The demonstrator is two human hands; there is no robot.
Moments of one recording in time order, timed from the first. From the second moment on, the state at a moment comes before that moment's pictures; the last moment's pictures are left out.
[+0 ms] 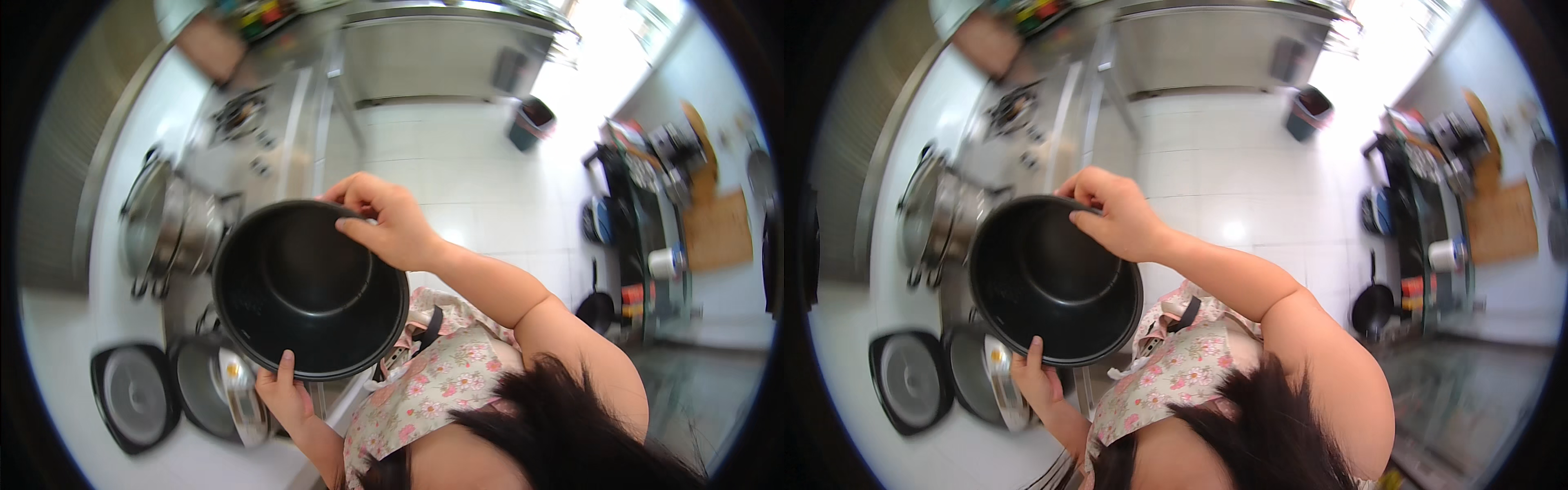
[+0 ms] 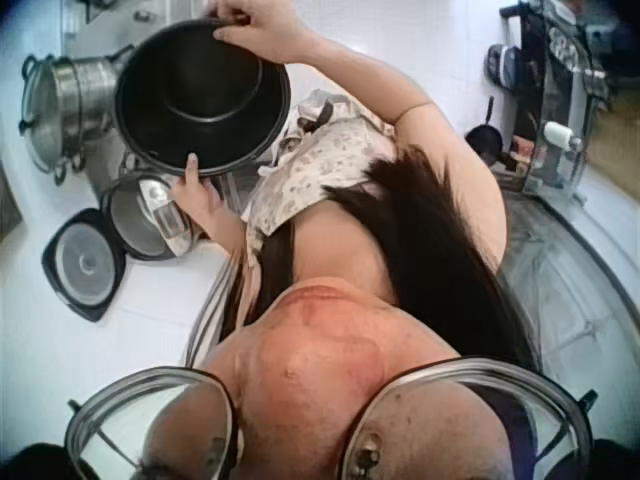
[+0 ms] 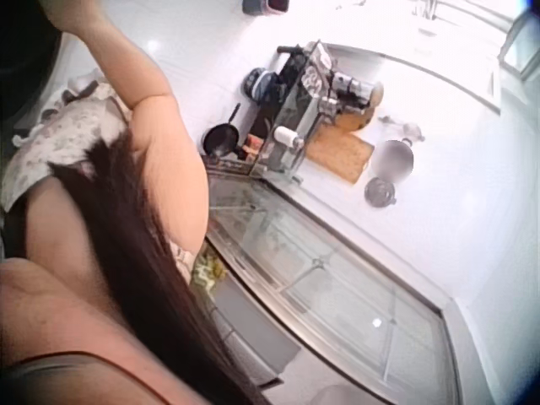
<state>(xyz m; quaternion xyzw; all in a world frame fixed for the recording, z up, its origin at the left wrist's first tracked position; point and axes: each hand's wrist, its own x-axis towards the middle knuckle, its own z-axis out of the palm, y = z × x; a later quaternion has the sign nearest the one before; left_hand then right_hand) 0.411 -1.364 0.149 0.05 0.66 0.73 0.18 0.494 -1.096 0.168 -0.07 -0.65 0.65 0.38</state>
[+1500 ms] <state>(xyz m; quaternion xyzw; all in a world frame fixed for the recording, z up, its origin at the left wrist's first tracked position) 0.822 -1.097 0.050 0.61 0.29 -0.22 0.71 0.808 -1.385 -0.007 -0.87 0.08 0.10 0.47</state>
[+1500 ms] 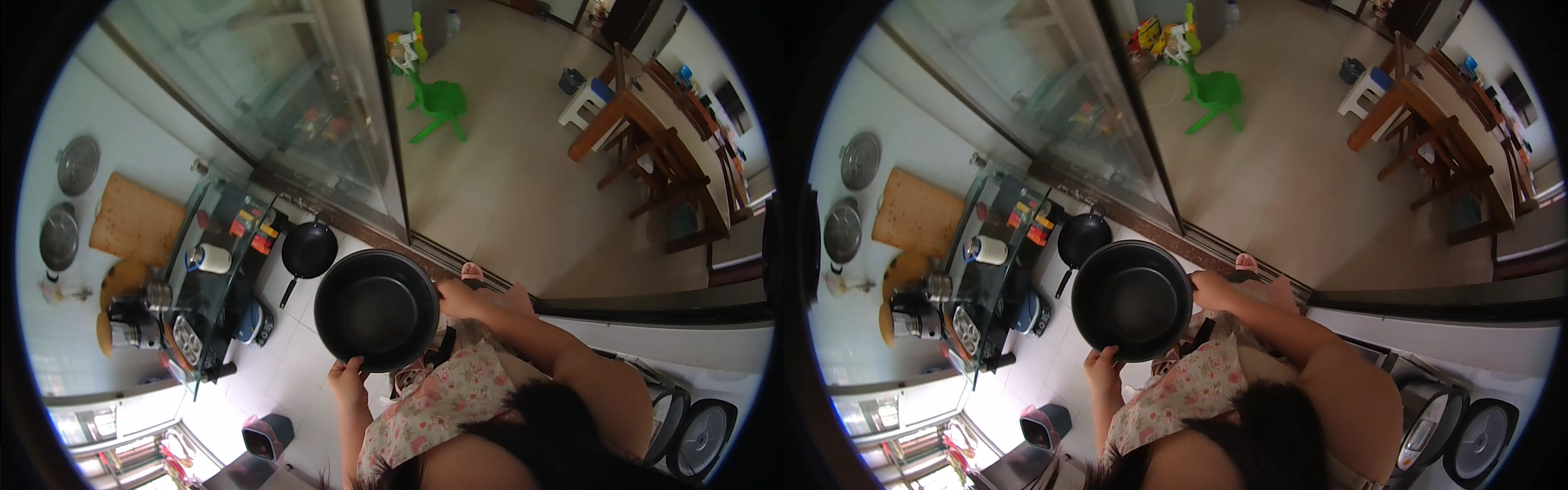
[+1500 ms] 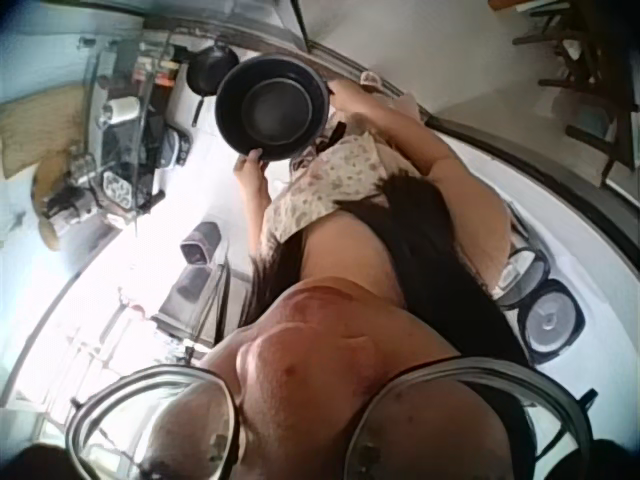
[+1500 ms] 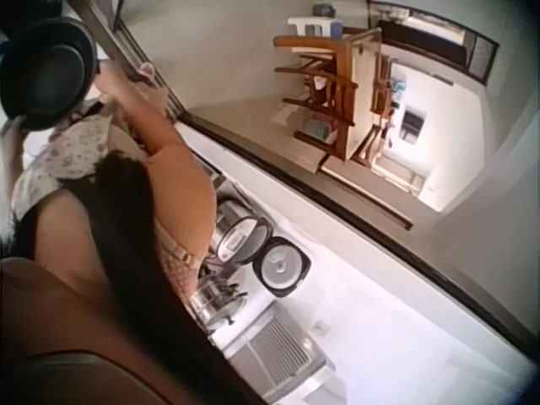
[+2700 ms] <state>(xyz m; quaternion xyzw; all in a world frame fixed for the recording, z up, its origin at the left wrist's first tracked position) 1.146 -1.833 0.084 0.58 0.20 -0.36 0.71 0.958 -2.094 0.052 -0.79 0.40 -0.05 0.47</state>
